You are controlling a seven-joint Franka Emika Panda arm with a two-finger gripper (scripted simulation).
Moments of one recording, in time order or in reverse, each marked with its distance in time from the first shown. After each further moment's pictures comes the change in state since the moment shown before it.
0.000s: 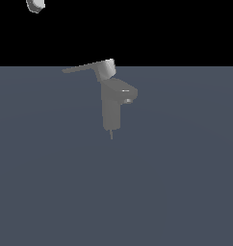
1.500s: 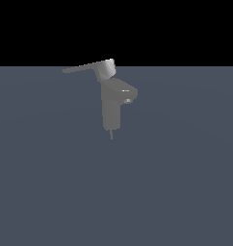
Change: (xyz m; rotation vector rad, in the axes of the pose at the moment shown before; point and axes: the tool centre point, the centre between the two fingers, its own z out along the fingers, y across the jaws) arm -0.023 0.170 -0.084 0.073 0.077 -0.537
